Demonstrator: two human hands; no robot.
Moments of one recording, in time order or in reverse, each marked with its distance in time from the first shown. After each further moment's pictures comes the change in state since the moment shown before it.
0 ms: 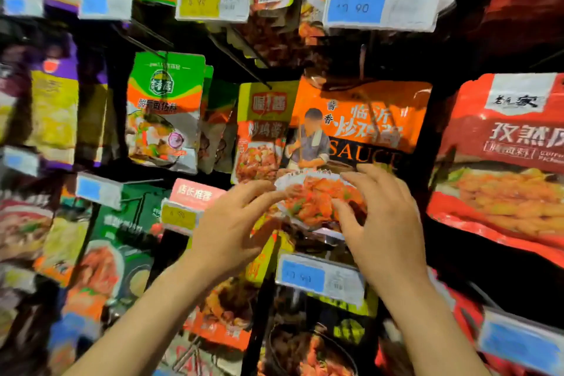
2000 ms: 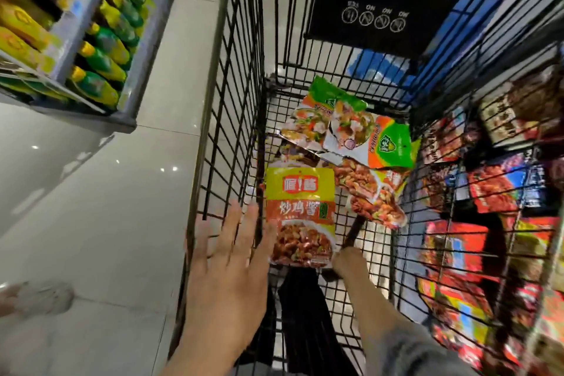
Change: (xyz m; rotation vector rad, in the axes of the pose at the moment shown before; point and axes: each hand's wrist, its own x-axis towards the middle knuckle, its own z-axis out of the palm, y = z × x) left_hand -0.641 0.070 -0.323 0.835 -0.716 -1.655; right_hand -0.604 -0.508 0.245 -0.053 -2.220 -0.191
